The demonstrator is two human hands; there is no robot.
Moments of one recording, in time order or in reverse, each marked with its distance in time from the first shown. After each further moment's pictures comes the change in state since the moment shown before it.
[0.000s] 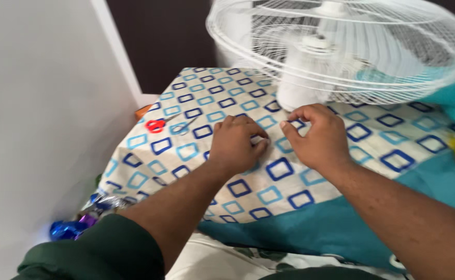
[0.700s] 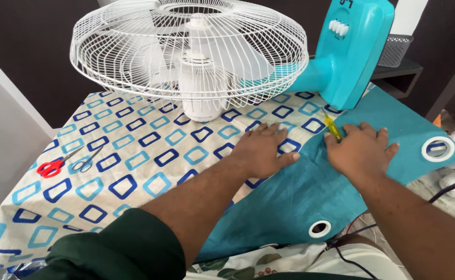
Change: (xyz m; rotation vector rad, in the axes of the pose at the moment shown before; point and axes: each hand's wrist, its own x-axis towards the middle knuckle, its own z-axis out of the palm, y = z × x) left_hand 0.071 0.153 0.127 -0.001 -0.451 0.432; right_hand -0.086 0.148 -0.171 -0.748 -0.099 0.853
